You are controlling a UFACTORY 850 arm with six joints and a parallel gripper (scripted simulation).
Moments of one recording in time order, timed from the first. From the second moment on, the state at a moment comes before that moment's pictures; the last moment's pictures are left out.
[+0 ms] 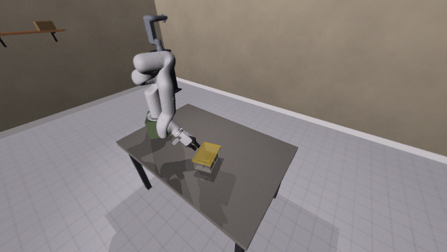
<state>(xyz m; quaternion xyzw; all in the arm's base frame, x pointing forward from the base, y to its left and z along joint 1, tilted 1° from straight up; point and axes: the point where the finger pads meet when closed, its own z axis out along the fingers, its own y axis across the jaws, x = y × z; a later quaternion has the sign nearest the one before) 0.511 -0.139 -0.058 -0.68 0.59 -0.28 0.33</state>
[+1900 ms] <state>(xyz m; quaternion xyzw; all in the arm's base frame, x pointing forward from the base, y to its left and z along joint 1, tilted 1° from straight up) 0.533 -0.136 -0.075 -0.68 0.59 -0.28 0.33</state>
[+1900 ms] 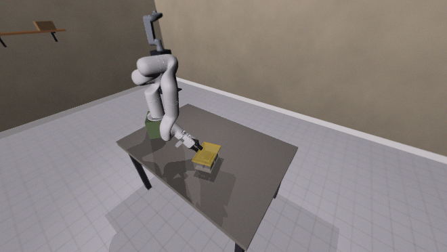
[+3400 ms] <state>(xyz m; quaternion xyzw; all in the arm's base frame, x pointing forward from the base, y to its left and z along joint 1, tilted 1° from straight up) 0.533 -0.136 -0.075 -0.68 0.59 -0.28 0.33</state>
